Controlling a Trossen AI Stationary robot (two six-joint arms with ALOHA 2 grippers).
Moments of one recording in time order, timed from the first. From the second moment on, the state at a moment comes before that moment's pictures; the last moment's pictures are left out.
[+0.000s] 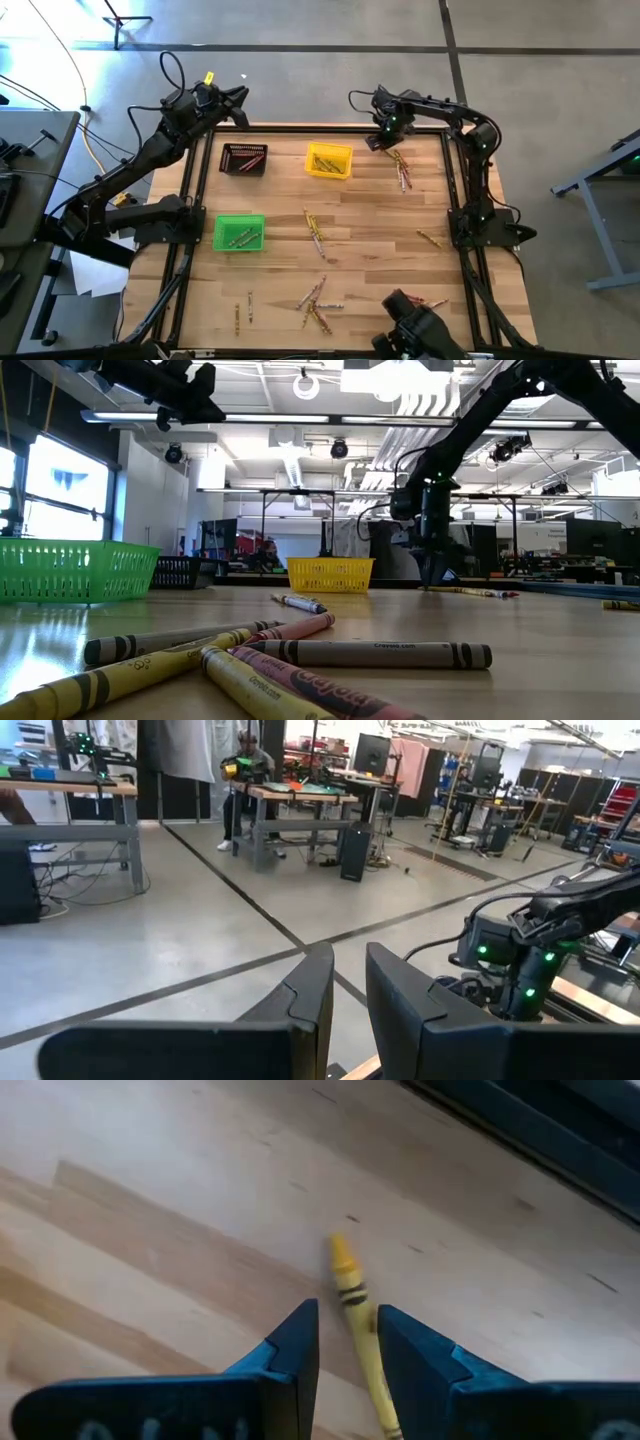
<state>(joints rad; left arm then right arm) 0.87 0.93 0.79 0.10 -0.02 -0.13 -0.92 2.06 1.46 -0.91 -0.13 0.15</state>
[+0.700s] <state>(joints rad) 0.87 0.93 0.79 0.09 -0.02 -0.13 -0.92 2.11 1.46 -0.91 -0.22 0.13</state>
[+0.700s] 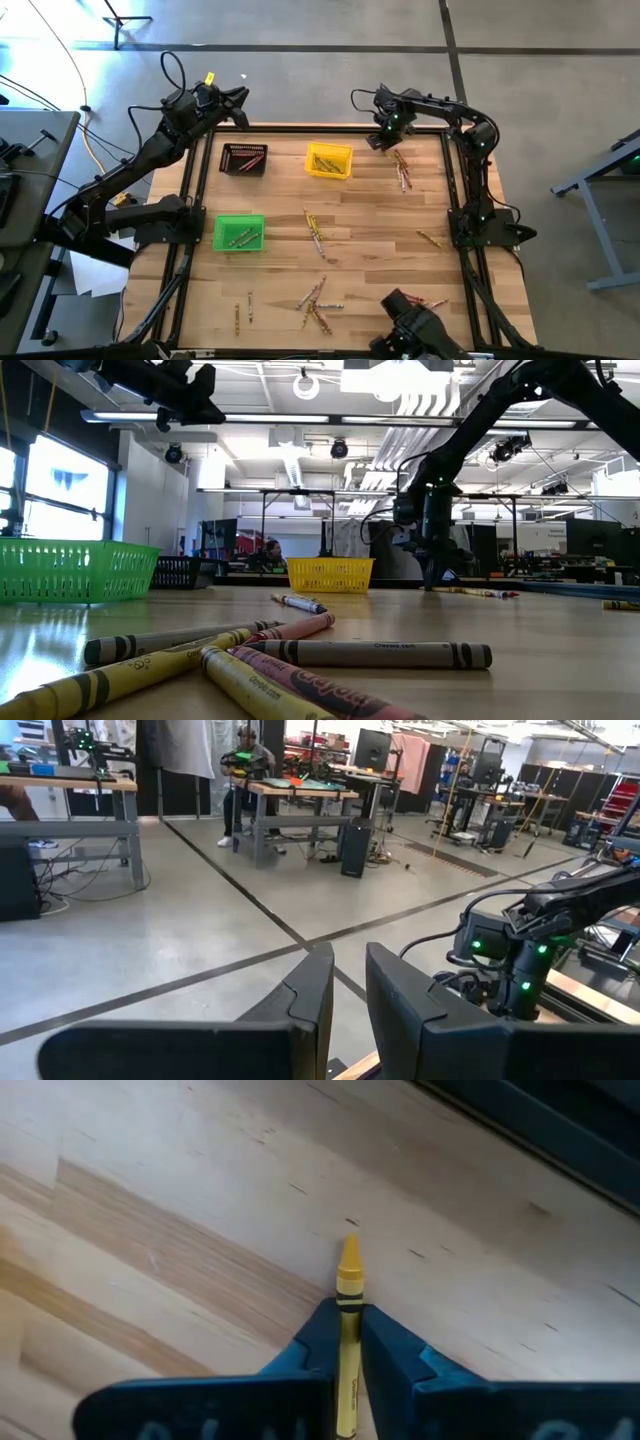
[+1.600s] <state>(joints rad) 0.87 0.93 0.79 0.09 -0.01 -0.12 -0.60 1.88 1.49 -0.36 -0.28 0.18</state>
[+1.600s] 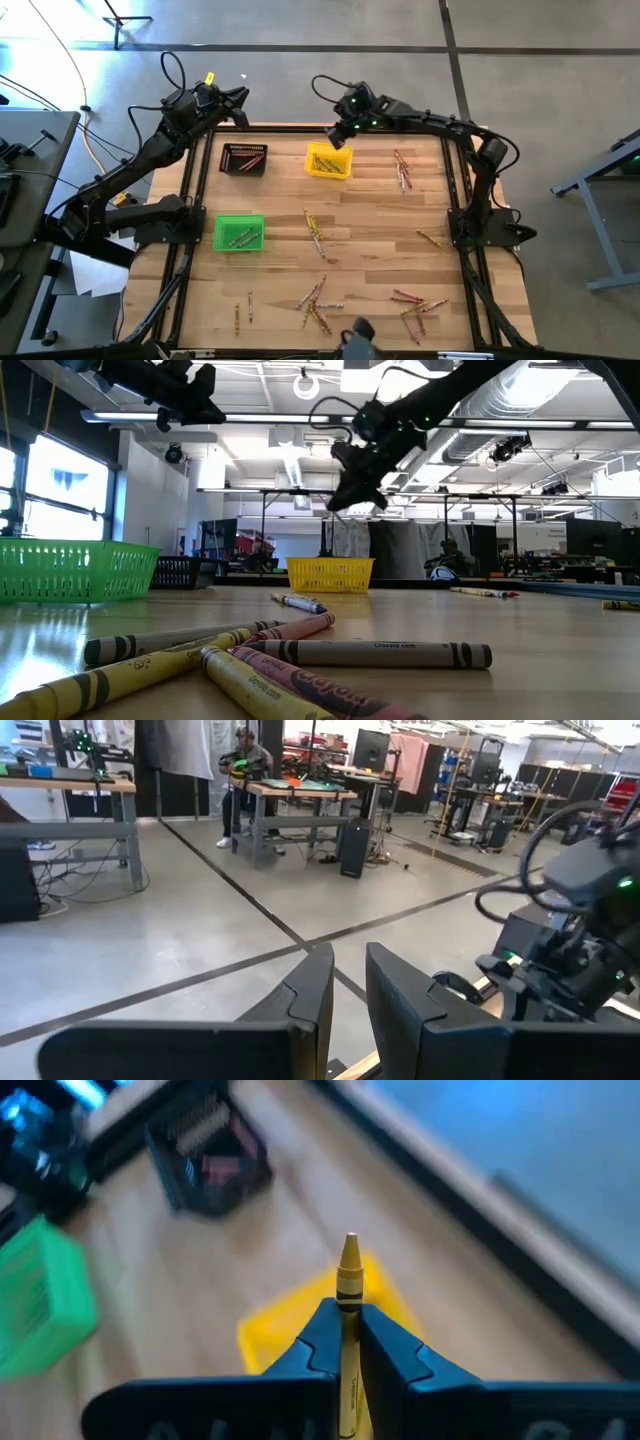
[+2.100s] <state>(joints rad) 0.87 0.93 0.79 0.09 0.00 -0.09 -0.53 1.95 1.49 -0.38 -0.12 0.21</state>
